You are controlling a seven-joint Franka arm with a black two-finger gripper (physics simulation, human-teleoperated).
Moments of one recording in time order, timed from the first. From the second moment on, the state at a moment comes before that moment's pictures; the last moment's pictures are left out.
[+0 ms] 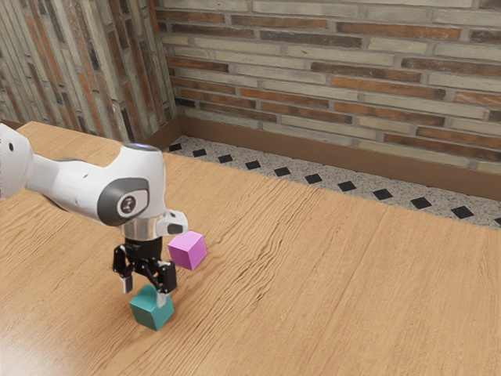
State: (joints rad) arm 0.34 0.09 -0.36 -2.33 0.03 2.09 -0.06
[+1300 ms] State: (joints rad) arm 0.36 0.39 -0.35 -1.79 0.06 2.01 0.05
